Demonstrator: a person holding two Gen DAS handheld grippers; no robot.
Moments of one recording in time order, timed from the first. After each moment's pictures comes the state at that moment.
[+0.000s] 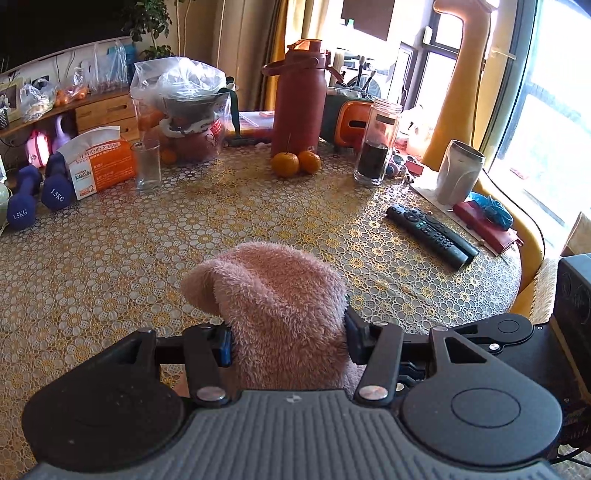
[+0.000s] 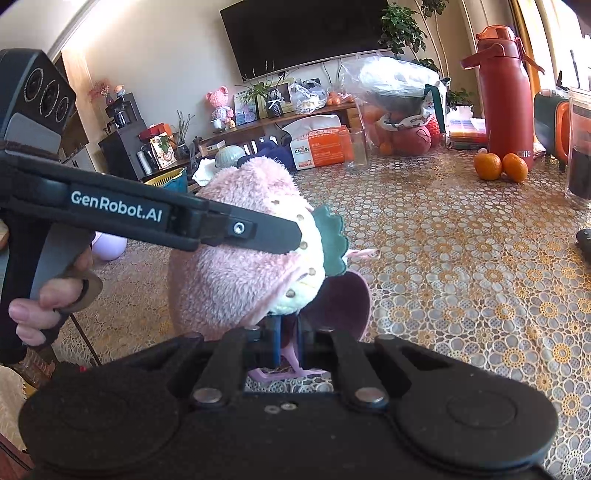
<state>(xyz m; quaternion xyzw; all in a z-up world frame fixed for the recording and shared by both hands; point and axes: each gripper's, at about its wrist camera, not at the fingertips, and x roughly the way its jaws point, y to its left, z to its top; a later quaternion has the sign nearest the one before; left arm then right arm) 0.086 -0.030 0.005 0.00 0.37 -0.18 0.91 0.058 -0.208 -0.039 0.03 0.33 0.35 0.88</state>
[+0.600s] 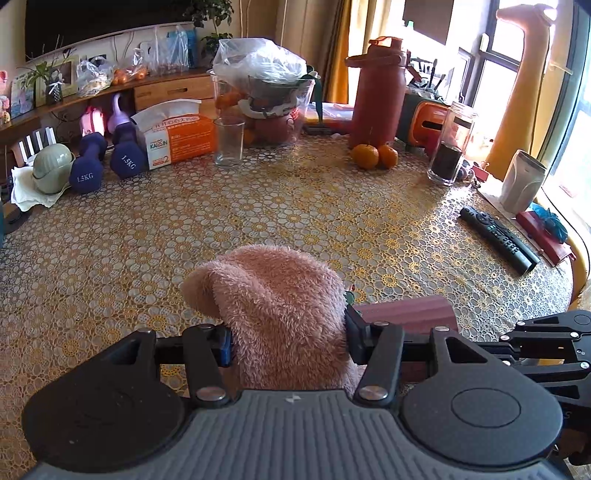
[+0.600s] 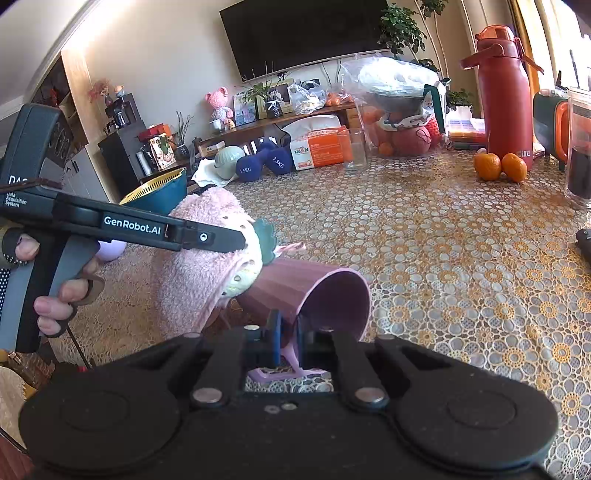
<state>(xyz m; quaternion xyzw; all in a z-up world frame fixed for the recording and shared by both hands) 0.090 0.028 -0.011 -0.01 0.38 -0.09 0.92 0.058 -0.208 -0.039 0.03 0.33 0.35 0.88</state>
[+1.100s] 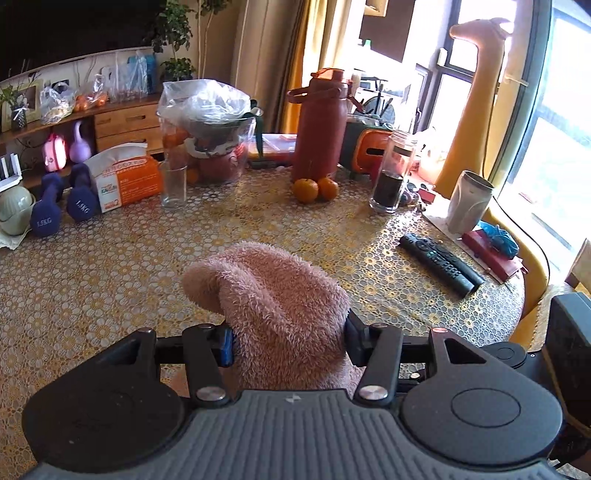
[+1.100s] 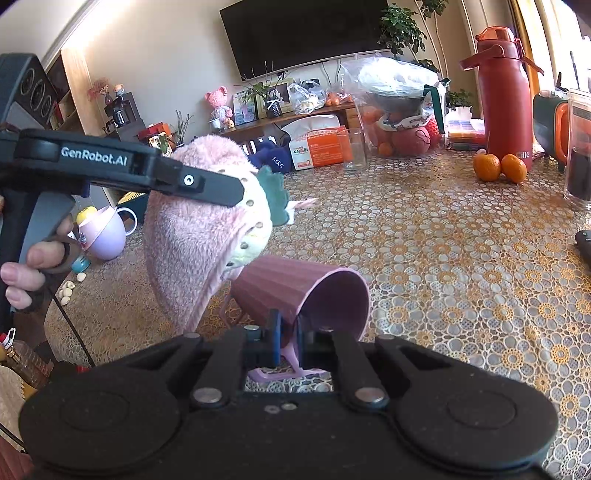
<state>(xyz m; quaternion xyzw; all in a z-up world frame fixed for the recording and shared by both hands) 0.084 -0.013 0.031 -0.02 0.35 -0.17 0.92 0.060 -0.208 -0.039 0.03 0.33 0.34 0.88</state>
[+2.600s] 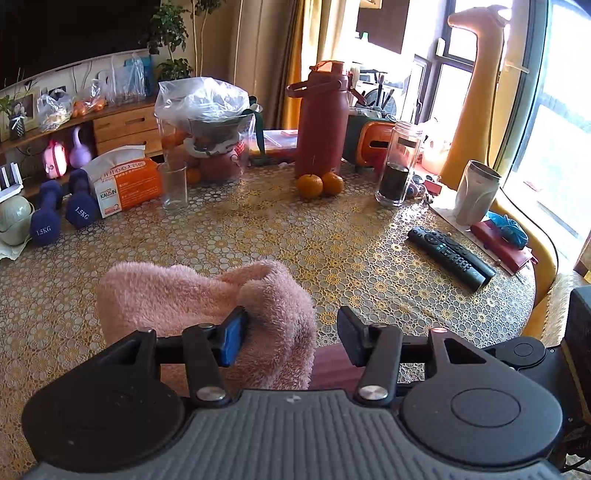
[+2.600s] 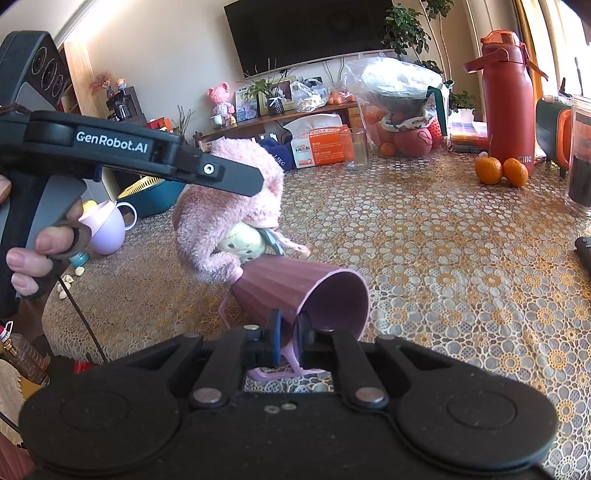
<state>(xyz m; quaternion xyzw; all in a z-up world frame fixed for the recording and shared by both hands) 0.096 -0.014 0.022 0.00 0.35 -0.16 0.92 0.056 -0.205 -0.038 0.02 0.33 0.35 0.88</state>
